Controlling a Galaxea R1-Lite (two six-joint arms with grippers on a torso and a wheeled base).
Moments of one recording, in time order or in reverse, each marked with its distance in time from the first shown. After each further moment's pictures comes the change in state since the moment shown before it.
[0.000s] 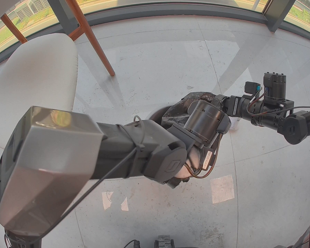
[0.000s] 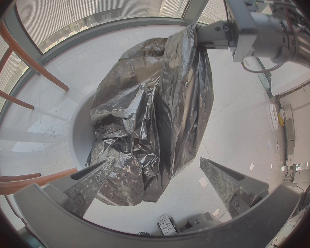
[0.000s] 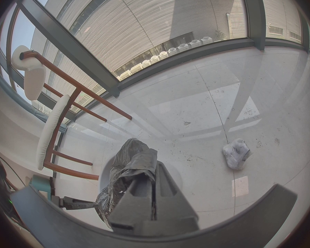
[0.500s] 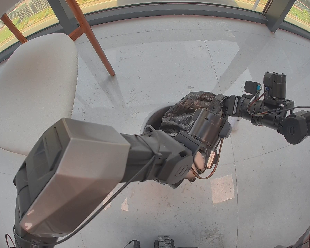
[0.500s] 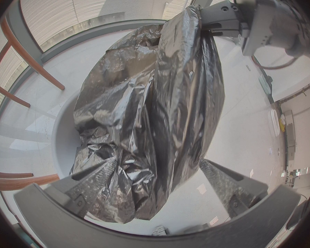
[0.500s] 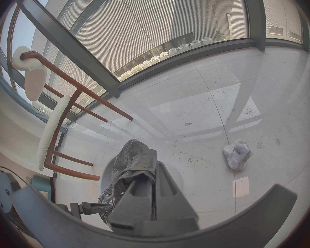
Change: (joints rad) left arm 0.009 0.103 -0.054 -0.103 0.003 0.004; right arm 0.002 -0.002 0.000 -0.006 0.002 0.002
